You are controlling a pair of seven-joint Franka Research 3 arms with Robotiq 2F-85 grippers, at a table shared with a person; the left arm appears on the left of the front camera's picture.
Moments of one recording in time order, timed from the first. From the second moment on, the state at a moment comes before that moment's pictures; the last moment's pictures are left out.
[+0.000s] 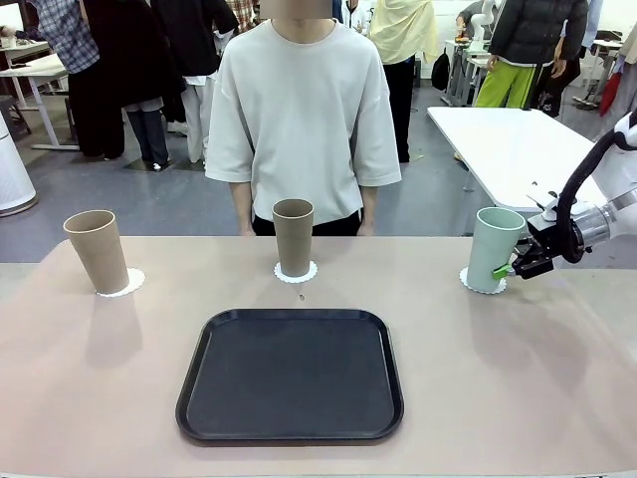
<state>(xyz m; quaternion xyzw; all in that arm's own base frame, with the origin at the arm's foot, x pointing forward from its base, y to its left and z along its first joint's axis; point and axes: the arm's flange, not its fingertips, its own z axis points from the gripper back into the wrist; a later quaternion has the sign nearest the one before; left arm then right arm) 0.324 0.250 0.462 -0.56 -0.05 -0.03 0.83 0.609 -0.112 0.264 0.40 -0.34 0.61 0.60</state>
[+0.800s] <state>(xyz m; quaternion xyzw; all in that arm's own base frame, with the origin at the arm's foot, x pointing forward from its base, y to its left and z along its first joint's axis) 0.324 0.250 0.462 -0.56 -0.05 -0.03 0.83 0.612 -0.117 0.262 0.40 -0.34 0.61 0.60</state>
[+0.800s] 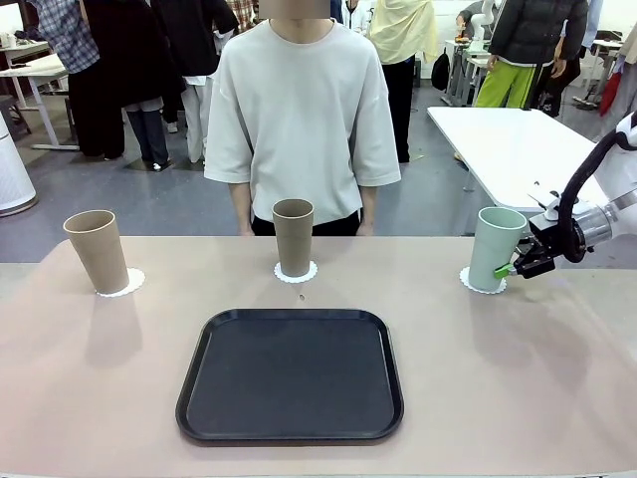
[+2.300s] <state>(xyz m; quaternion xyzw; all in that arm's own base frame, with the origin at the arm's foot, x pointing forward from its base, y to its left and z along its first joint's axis) 0.324 0.250 0.462 -0.56 -0.05 -0.03 0.83 0.617 -0.120 0.258 0.41 -0.30 0.58 0.64</state>
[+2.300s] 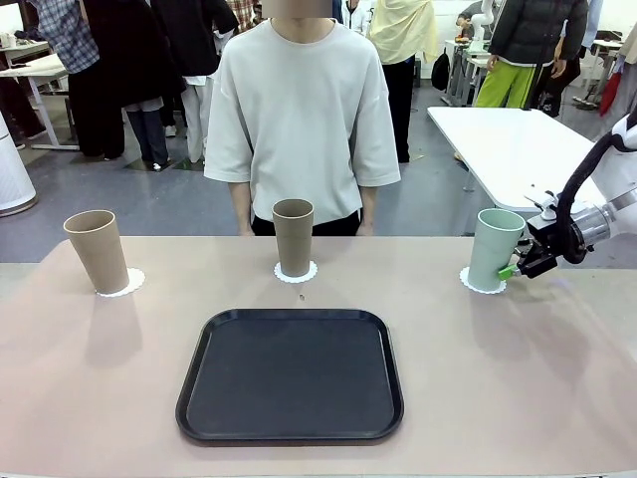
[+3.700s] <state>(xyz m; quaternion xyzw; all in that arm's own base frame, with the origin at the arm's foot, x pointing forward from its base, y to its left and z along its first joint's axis) 0.324 0.250 0.461 -0.56 -0.05 -0.03 0.83 0.616 -0.180 0.303 0.25 -0.21 0.59 0.74</state>
